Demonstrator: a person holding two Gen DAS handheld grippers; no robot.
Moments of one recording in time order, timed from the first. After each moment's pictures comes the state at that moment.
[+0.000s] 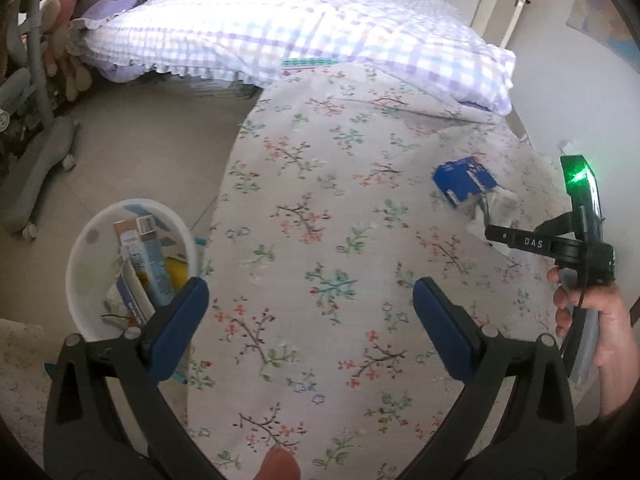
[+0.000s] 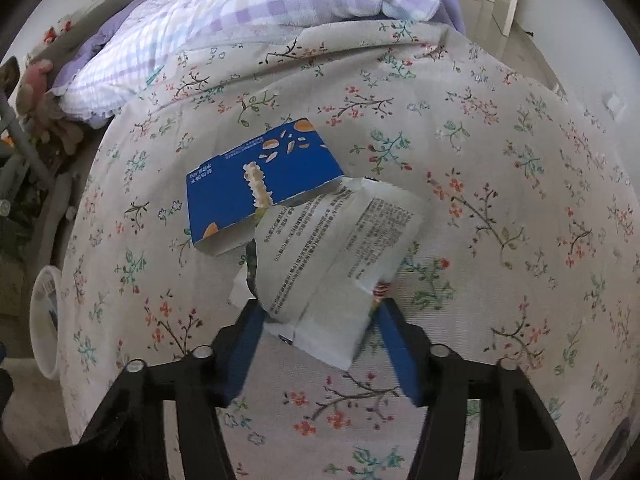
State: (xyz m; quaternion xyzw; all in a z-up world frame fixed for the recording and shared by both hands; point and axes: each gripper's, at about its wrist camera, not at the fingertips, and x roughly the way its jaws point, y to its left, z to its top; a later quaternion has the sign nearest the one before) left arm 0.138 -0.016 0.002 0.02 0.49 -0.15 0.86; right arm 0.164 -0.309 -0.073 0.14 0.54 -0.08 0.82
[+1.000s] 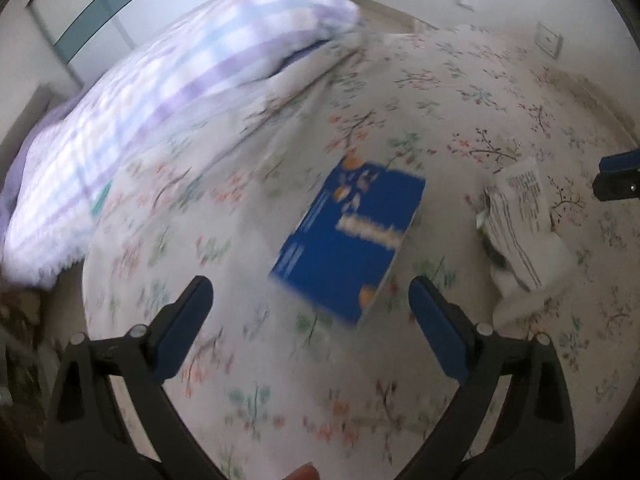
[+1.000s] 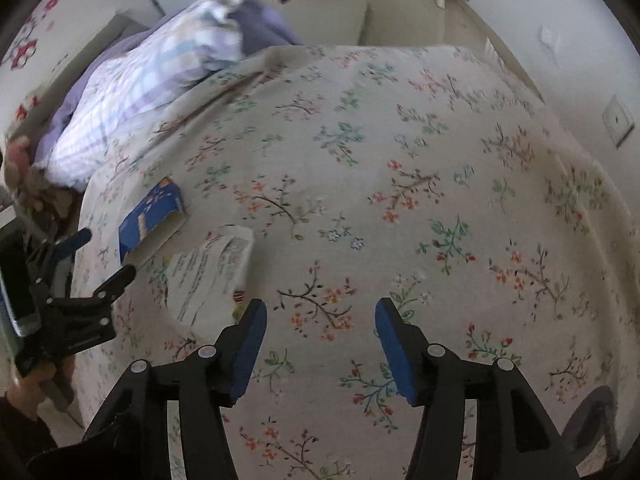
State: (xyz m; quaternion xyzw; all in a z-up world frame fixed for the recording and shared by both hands) left arm 0.214 -0.255 -0.056 0.32 0.39 -0.34 0.80; right arm 0.075 -0.435 -0.054 0.25 0.52 -0.13 0.81
